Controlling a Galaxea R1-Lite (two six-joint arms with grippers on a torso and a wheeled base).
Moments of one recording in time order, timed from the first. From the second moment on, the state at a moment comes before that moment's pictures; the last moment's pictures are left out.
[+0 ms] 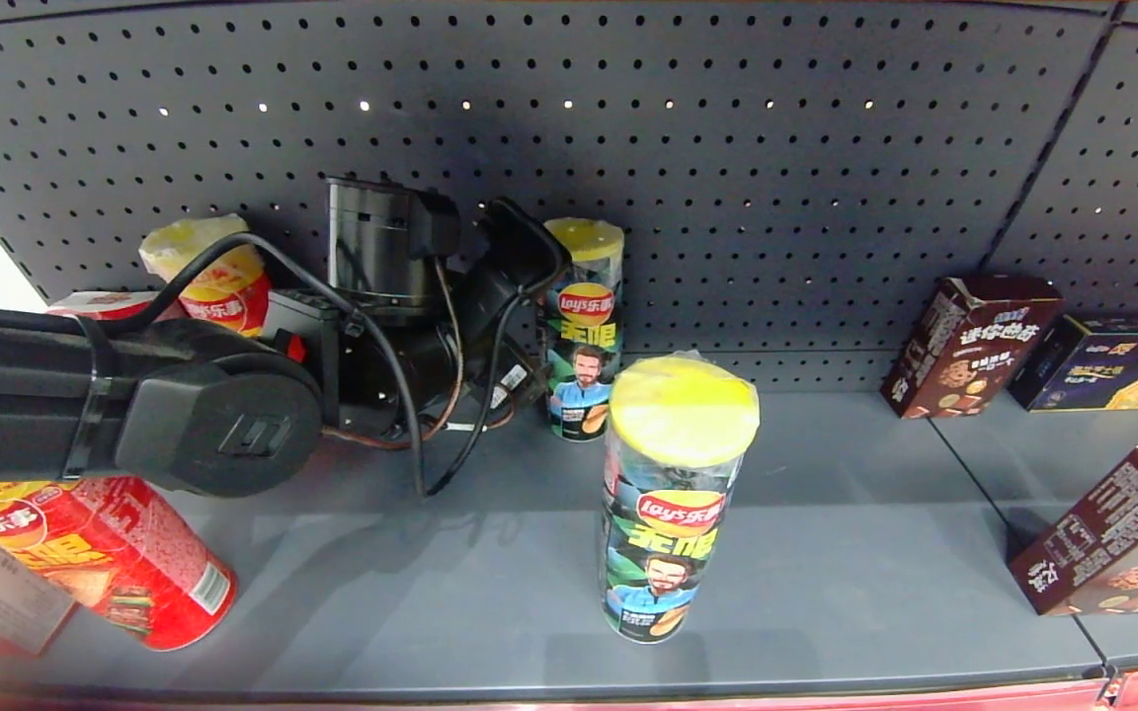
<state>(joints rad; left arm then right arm) -0.56 1.85 -1.25 -0.33 0.31 0.58 -0.01 0.00 0.00 0.00 0.02 -0.01</state>
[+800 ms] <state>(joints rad) -0.57 1.77 -1.03 -0.62 0.45 0.55 -0.02 0.00 0.00 0.00 0.02 -0.01</state>
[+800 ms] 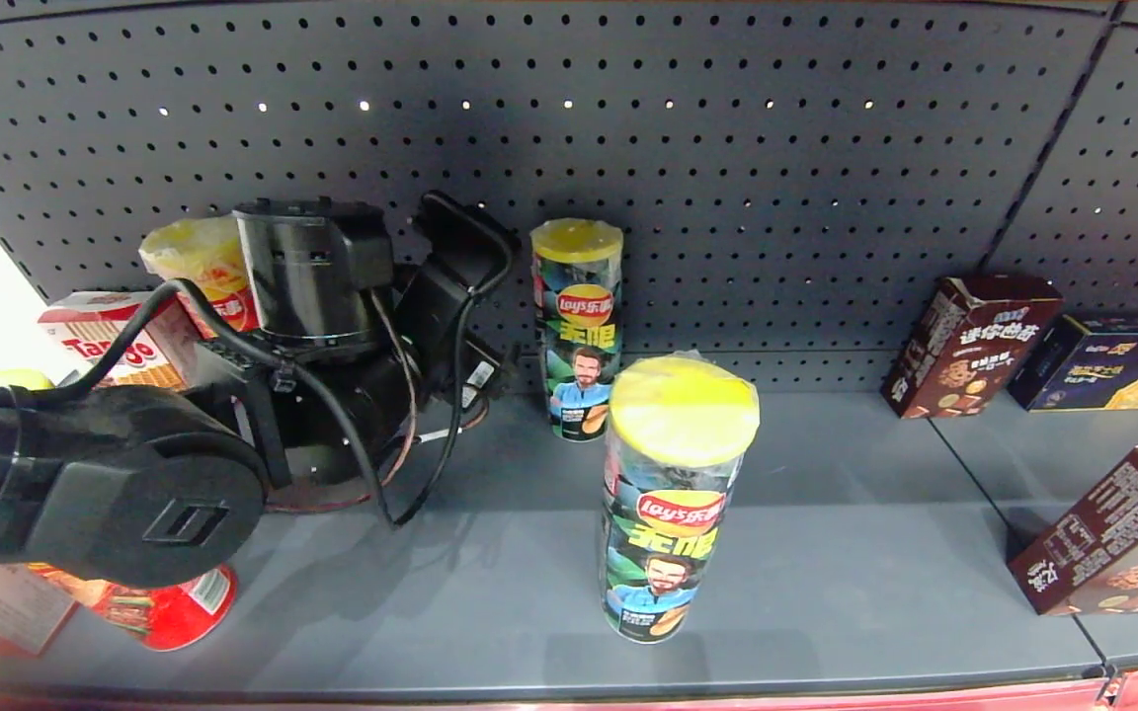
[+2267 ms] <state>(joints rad) -0.61 1.89 -1.06 -0.69 0.51 0.53 -0.02 0.00 0.00 0.00 0.02 -0.01</state>
